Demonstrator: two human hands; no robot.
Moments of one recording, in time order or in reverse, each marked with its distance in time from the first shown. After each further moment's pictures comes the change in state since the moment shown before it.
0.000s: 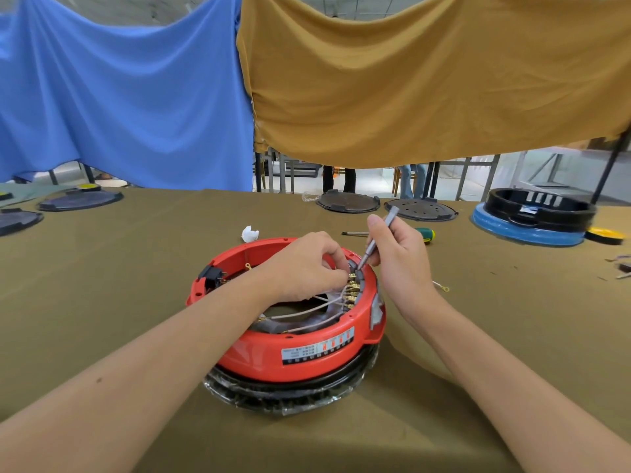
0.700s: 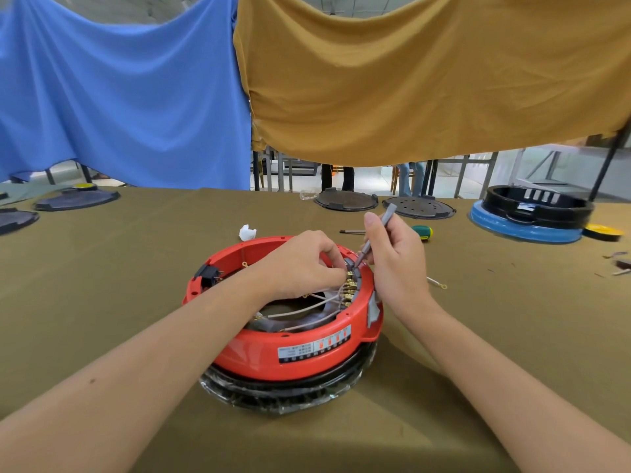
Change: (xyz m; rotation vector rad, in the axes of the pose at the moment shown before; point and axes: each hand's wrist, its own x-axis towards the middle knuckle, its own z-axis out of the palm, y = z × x) left_hand 0.001 0.001 -0.001 0.027 0.001 -0.002; right_hand -0.007 -0.001 0.002 -0.045 0.022 -0.093
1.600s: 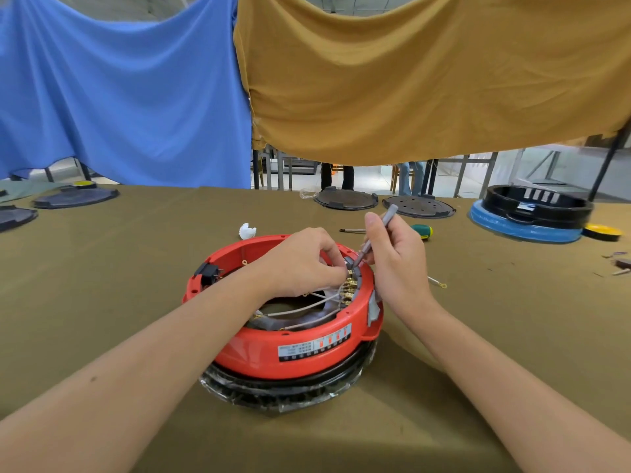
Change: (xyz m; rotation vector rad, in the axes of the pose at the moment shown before) left_hand -0.002 0.003 -0.001 0.028 0.013 0.020; right_hand -0.001 0.001 -0.001 0.000 -0.001 -0.013
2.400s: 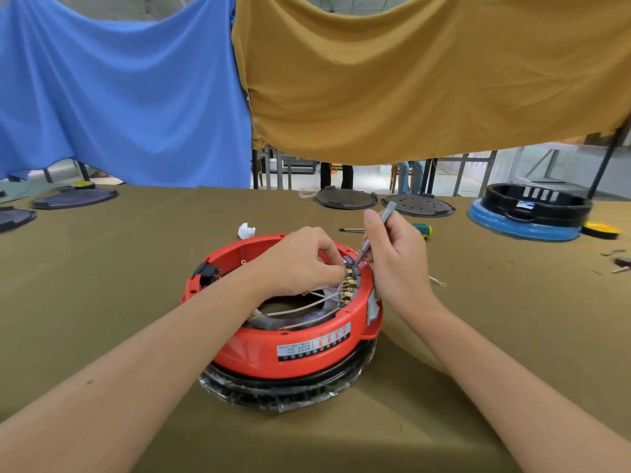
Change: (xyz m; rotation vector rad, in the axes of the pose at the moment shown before) left_hand 0.002 -0.001 -0.001 -0.002 -0.007 -0.032; right_hand 0.001 -0.004 -0.001 -0.017 0.016 -0.020
